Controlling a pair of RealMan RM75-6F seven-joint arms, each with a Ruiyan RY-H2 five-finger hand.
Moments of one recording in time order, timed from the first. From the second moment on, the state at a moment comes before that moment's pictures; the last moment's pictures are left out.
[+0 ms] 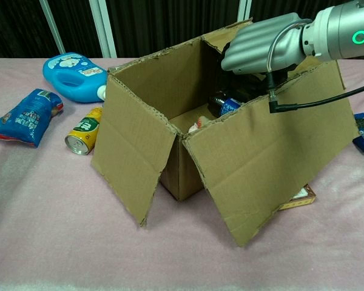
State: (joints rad) left arm -0.26 -1.26 -0.14 -1.59 1.24 1.34 0.03; right arm 1.10 -1.22 0.08 -1.45 -1.59 0.60 -0.27
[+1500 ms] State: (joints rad) left arm -0.25 -1.25 -0.15 -1.60 1.25 1.33 0.02; right arm 1.11 -0.99 0.13 -1.63 -1.25 0.59 -0.62
